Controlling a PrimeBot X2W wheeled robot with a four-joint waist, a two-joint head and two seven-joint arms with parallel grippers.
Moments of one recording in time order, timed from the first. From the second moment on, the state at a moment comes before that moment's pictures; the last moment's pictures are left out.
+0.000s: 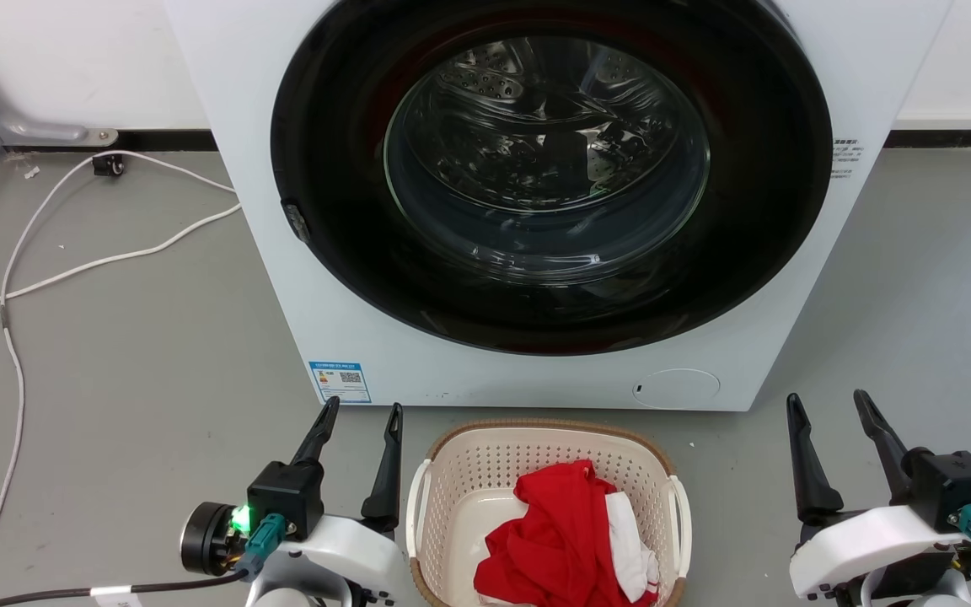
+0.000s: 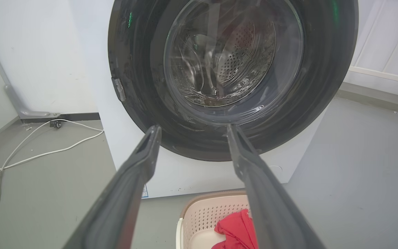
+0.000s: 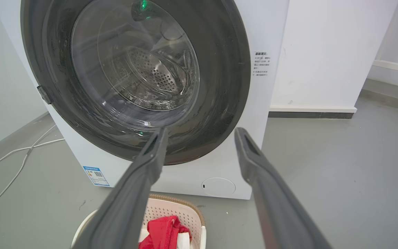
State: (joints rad) left arm -0.11 0.05 -0.19 0.29 -0.13 -0.05 -0.26; right arm -0.01 -0.05 -0.04 0.10 0.08 0.13 -0.13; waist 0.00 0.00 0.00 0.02
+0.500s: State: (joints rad) left arm -0.11 0.05 -0.19 0.29 -0.15 -0.04 -0.26; right arm -0.01 -0.05 -0.04 0.11 0.09 0.13 -0.13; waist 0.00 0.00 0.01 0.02
